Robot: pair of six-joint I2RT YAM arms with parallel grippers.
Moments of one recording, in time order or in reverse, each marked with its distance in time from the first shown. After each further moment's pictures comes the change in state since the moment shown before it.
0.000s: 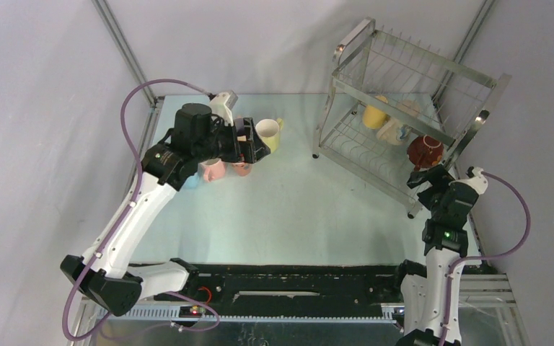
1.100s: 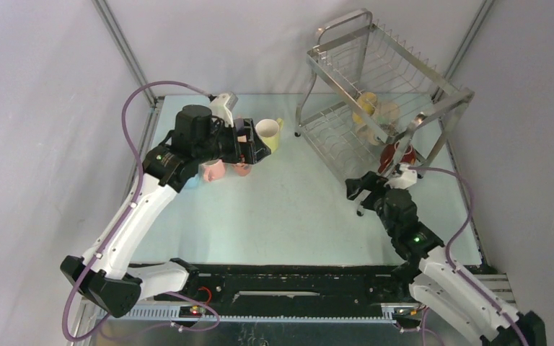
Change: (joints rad) left arm 0.000 -0.008 -0.028 0.029 0.006 -0.011; right arm 0.868 0.024 -0.111 0.208 0.376 0.082
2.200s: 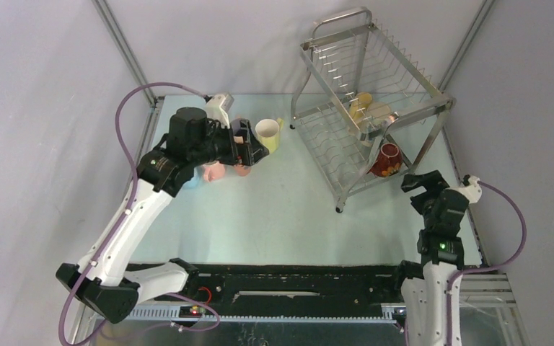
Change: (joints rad) left arm 0.000 -0.033 -0.002 -0.001 0.000 0.000; right arm -0.645 -0.191 0.075 -0.285 -0.225 0.051
